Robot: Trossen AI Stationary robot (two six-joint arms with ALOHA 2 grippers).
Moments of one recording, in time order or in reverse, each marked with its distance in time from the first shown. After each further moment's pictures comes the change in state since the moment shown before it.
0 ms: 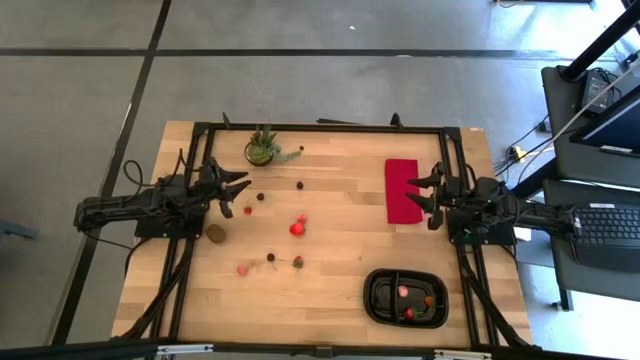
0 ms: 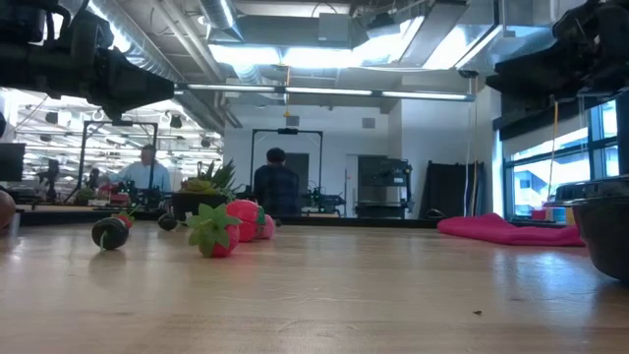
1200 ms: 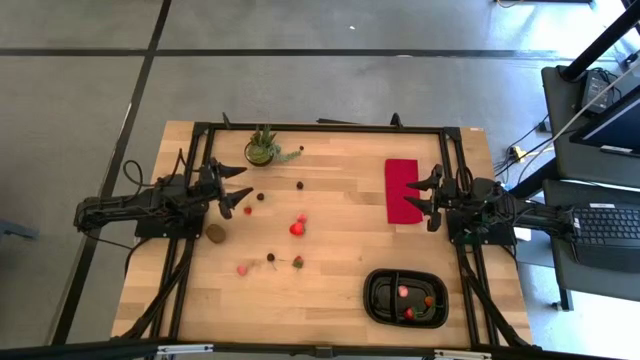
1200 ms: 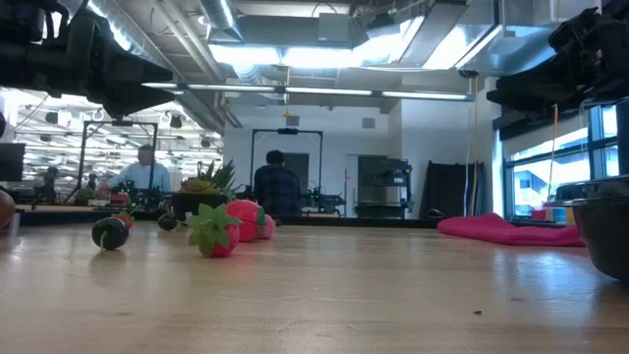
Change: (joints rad) left arm 0.000 0.000 0.000 0.012 0.031 -0.003; right arm 0.000 -0.004 0.000 -0.087 -0.001 0.005
